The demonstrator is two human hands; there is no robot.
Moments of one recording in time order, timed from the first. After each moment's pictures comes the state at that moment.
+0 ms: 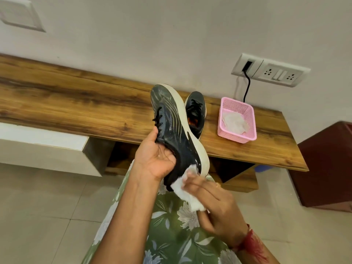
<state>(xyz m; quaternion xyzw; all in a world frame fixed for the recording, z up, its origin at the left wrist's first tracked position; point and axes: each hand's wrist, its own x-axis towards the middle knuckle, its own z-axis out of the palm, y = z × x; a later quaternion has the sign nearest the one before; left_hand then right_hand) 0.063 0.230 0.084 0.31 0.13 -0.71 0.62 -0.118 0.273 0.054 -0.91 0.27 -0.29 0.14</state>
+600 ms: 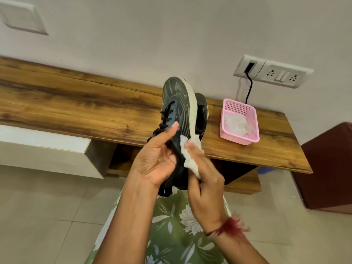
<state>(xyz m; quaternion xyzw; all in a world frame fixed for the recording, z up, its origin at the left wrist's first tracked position) 0.064 0.241 0.094 0.22 0.00 -0.74 0.64 -0.062 0.260 0.059 -0.74 0.42 -0.46 0.24</state>
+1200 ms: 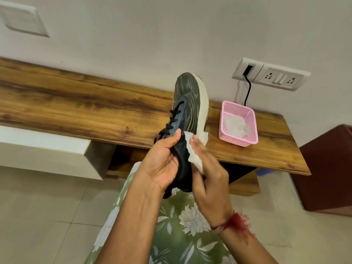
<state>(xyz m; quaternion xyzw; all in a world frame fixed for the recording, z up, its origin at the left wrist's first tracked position) 0.052 0.239 0.097 0.32 0.00 -0.73 0.61 -0.070 0.250 0.066 -0.79 0.41 -0.41 0.21</state>
